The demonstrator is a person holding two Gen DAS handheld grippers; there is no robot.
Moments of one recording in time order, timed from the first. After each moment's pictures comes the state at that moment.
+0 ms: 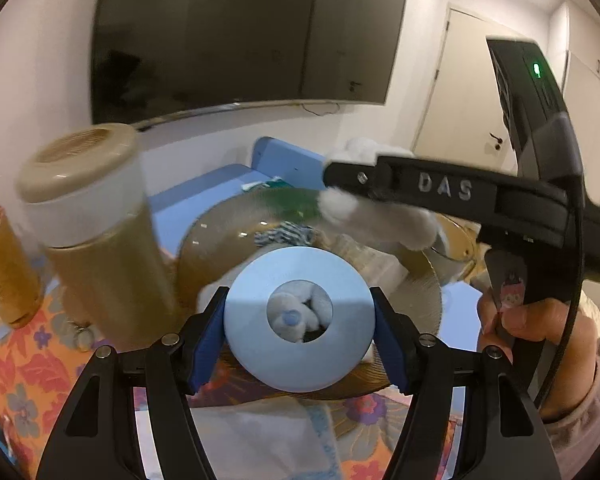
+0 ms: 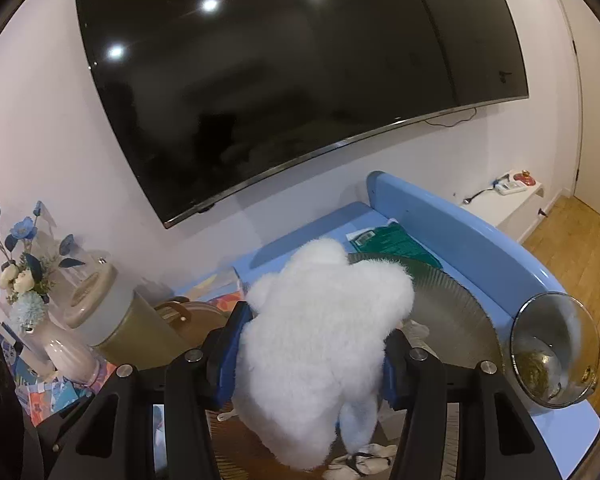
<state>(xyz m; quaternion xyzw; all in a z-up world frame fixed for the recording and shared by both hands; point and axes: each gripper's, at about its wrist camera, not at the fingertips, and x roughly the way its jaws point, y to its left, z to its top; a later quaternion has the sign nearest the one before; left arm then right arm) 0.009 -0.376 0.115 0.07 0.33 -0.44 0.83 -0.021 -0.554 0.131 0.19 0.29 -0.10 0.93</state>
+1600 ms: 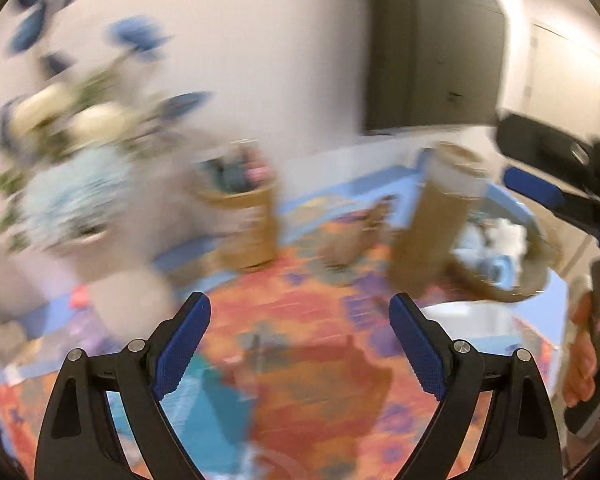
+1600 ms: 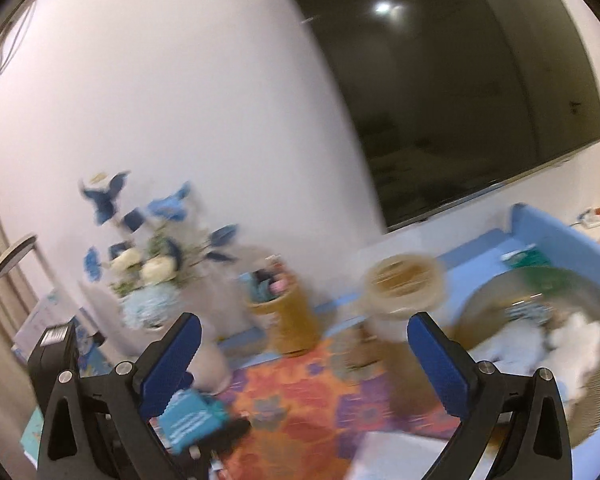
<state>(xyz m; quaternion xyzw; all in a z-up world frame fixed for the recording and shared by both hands) 0.058 -0.114 0.138 0.07 0.34 -0.25 0.90 -0.010 -0.339 0.185 0.18 0.22 0.05 0.96</state>
